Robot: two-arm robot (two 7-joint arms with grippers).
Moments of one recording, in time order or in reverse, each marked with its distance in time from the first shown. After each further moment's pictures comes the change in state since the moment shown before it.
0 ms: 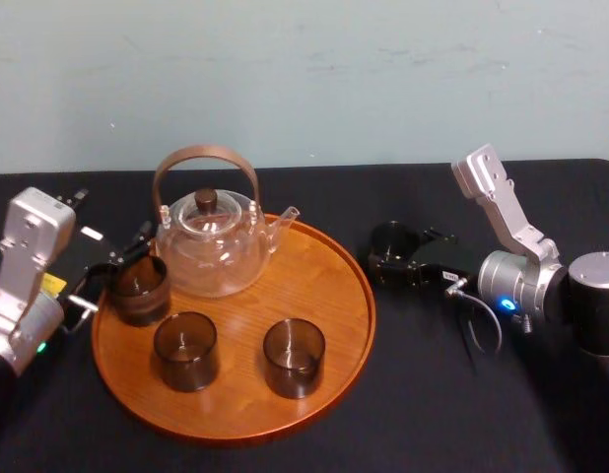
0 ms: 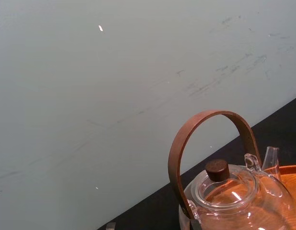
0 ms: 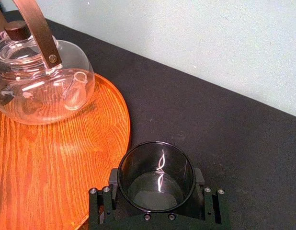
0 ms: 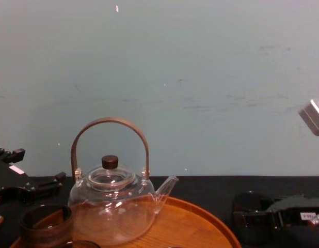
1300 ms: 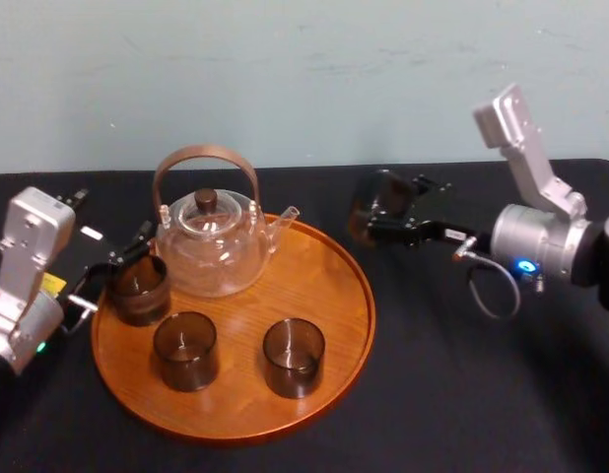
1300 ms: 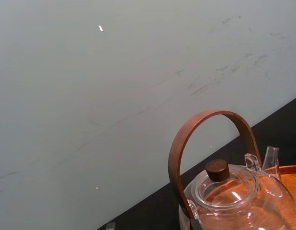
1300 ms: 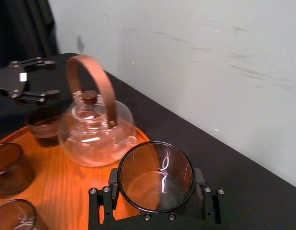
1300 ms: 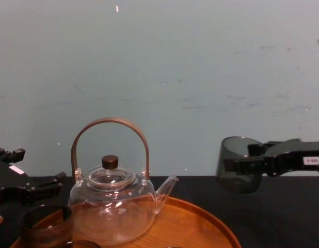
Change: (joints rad) left arm 0.000 0.000 0.000 0.000 0.000 0.000 0.000; right arm -0.017 0.100 0.005 -0.249 0.081 0.015 0.076
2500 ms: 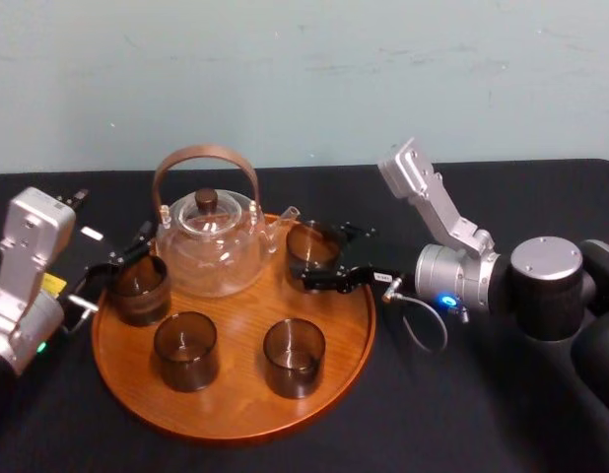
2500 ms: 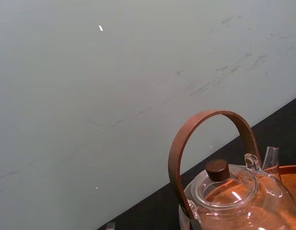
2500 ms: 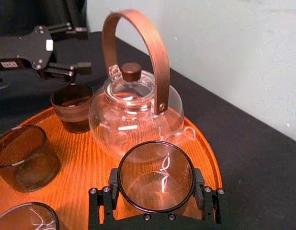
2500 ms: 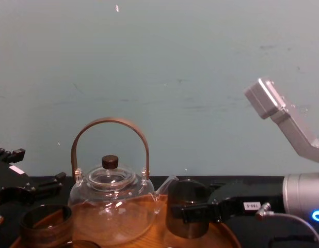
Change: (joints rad) left arm 0.000 0.000 0.000 0.000 0.000 0.000 0.000; right arm 0.089 -0.136 -0.158 0.229 -0.046 -0.095 0.041
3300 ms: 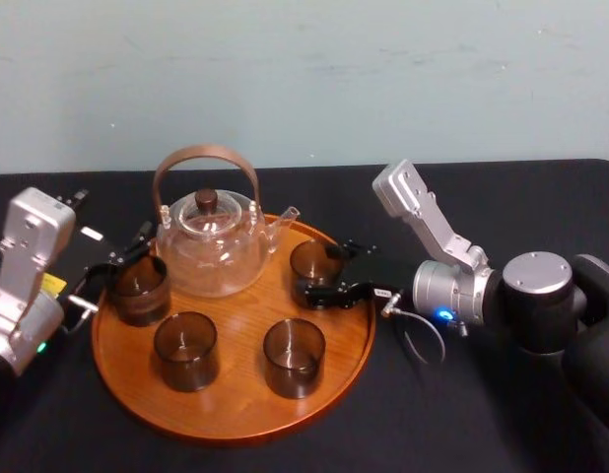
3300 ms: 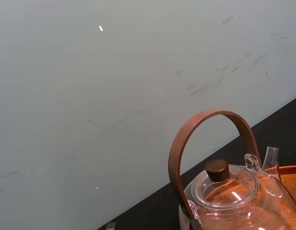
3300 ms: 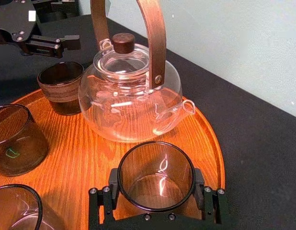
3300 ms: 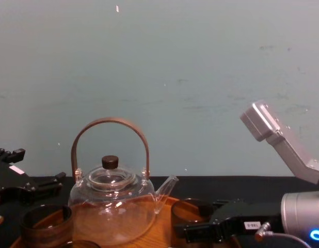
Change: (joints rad) left arm 0.000 0.000 0.000 0.000 0.000 0.000 0.000; right arm -0.001 -0.033 0.006 0.083 -0.048 -0.018 0.003
